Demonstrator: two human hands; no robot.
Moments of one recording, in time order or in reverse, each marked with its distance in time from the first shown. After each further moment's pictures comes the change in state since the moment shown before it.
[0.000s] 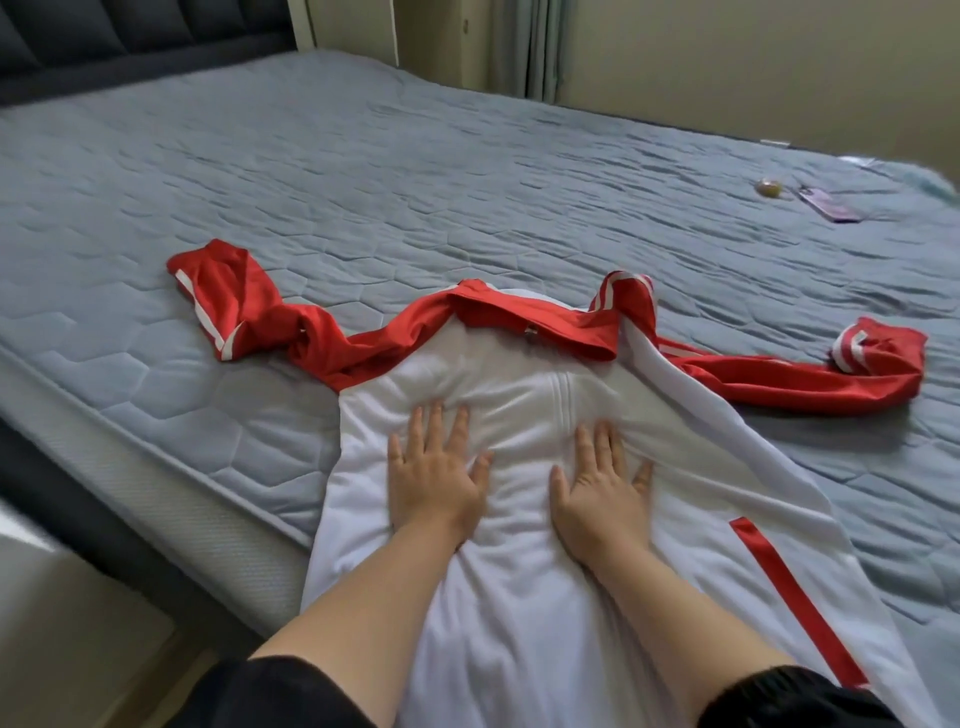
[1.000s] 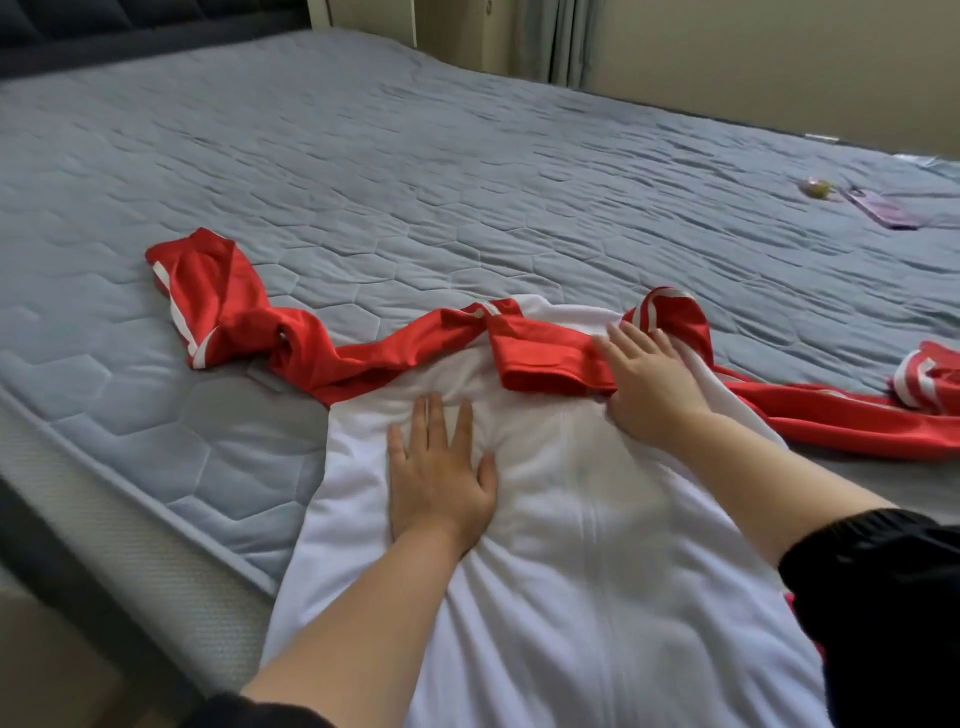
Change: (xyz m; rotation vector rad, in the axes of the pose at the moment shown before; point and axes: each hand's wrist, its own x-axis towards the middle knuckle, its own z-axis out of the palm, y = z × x) left_hand 0.039 0.009 0.008 0.058 0.047 -0.008; right_hand 0.151 0.020 -0.075 -0.341 0.123 -0.503
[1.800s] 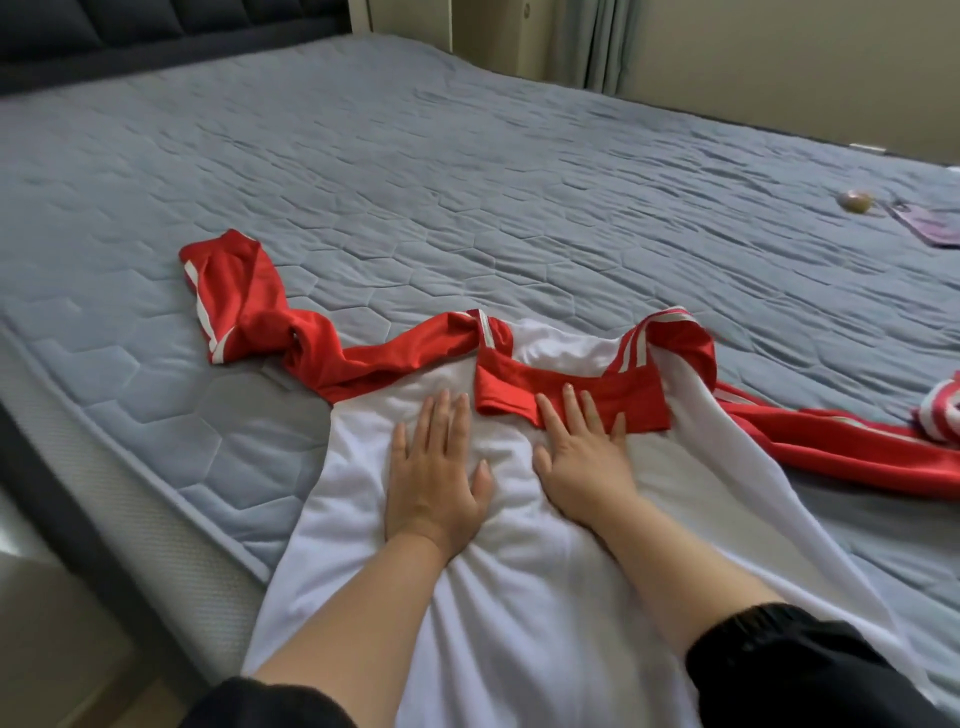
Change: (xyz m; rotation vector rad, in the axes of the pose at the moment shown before) left_hand -0.005 0.007 -0.021 -0.115 0.096 0.042; right_hand -0.021 -0.072 0.051 0.249 -0.167 0.111
